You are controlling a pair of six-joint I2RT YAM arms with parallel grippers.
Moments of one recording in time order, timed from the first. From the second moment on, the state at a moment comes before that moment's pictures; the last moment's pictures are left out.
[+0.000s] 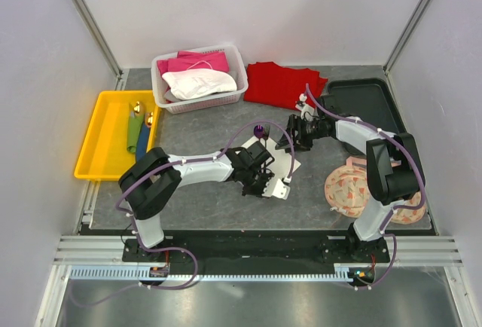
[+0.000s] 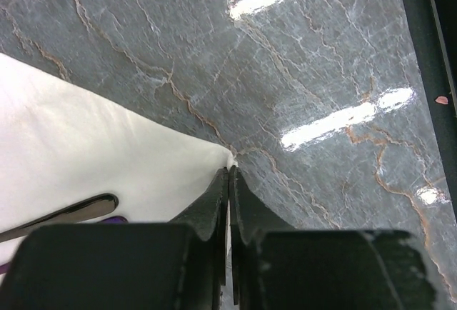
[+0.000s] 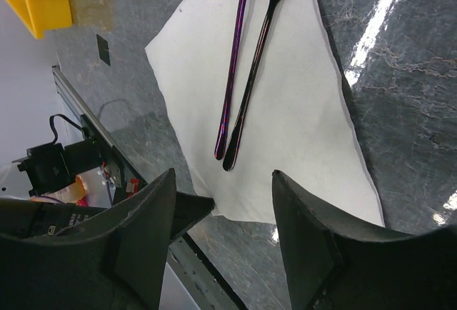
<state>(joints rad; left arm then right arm) -0.95 1.80 1.07 -0.42 0.48 0.95 0.21 1.77 1.09 -0.36 -0.77 0.34</state>
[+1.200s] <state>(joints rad) -0.76 1.92 1.35 -0.54 0.53 0.90 0.19 1.74 0.92 -0.28 -0.88 0.47</state>
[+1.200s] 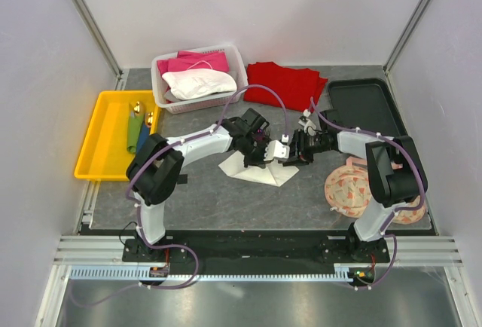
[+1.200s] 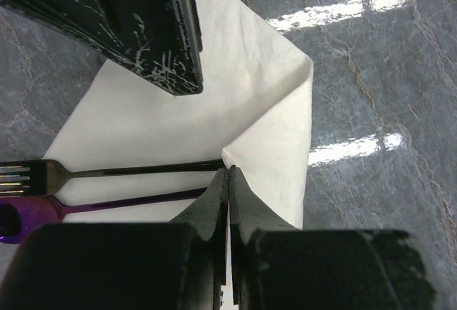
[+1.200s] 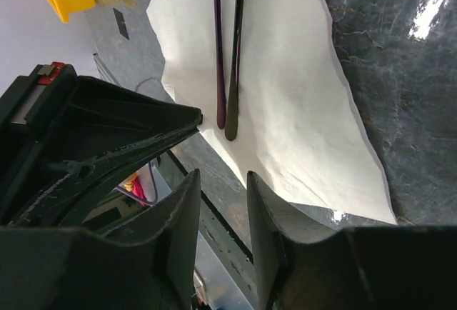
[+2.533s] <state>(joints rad) -0.73 1.90 1.23 -0.37 0.47 0.82 0.33 1.77 0.81 -0.09 -0.92 0.67</state>
